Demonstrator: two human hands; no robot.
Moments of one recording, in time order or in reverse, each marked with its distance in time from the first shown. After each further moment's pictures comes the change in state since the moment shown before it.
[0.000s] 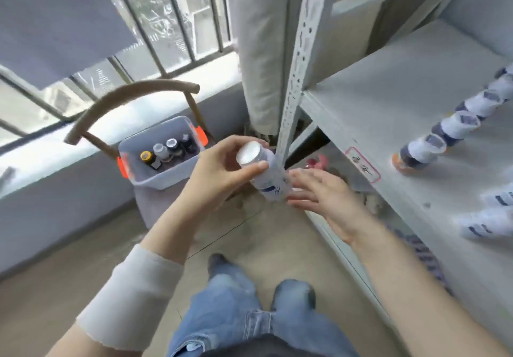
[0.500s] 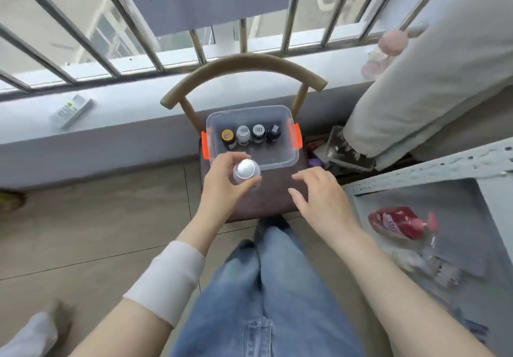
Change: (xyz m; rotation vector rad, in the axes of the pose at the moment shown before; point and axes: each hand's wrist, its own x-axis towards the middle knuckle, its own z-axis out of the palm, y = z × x) left_hand 0.025 -0.162 -0.223 0.286 0.554 -0.299; right_hand 0.191 0.014 0.219 -1.267 -0.071 -0.566
